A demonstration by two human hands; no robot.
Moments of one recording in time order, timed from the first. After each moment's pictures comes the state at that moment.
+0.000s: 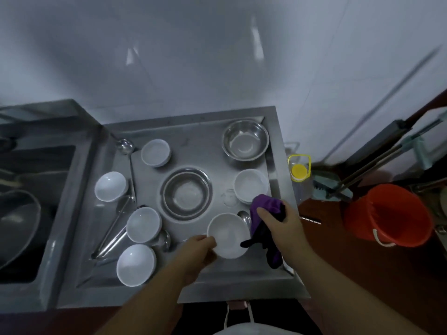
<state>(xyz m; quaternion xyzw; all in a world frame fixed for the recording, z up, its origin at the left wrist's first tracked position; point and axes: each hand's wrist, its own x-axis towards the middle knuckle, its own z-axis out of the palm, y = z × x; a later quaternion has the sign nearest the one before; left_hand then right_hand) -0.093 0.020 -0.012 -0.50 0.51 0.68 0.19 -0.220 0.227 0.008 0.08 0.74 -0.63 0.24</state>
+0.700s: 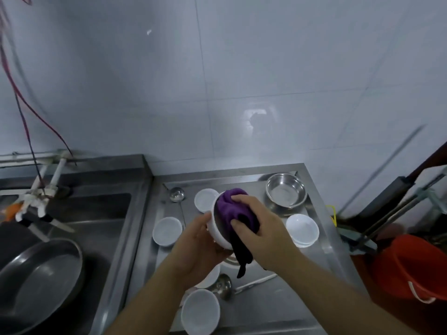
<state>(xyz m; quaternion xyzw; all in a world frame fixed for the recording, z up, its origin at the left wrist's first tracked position) -0.044 -0.174 0.169 -0.18 0.42 0.88 0.10 -0.122 -0.002 0.186 -0.30 0.79 -0.53 0.08</state>
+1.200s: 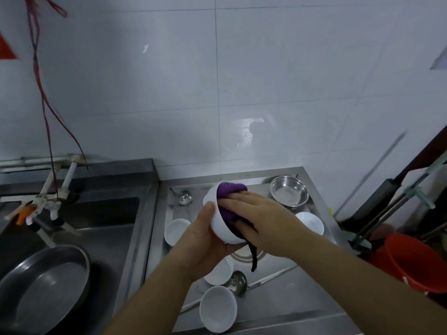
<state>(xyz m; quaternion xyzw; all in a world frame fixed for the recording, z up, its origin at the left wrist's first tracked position) 0.005 -0.213 0.205 -0.06 0.43 0.90 0.08 -0.081 -0.047 0.247 -0.52 0.81 -0.27 0.00</state>
